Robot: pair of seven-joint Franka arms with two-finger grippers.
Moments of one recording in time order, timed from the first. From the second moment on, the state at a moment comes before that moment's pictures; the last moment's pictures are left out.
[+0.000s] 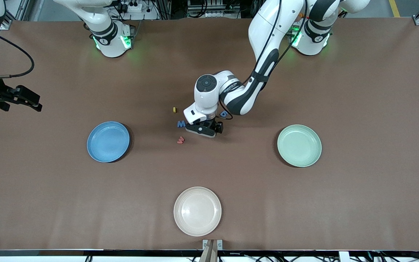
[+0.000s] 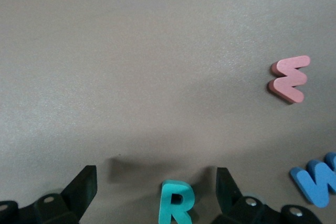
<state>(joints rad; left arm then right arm) -0.84 0.84 -0.04 -1.53 0.17 2.49 -0.69 -0.06 0.04 0.07 -1.56 -0.02 1.63 0.03</state>
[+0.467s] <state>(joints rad) -0.84 0.84 -0.04 -1.52 0.17 2.44 -0.69 -0.06 0.04 0.07 -1.56 -0.02 1.62 0.03</state>
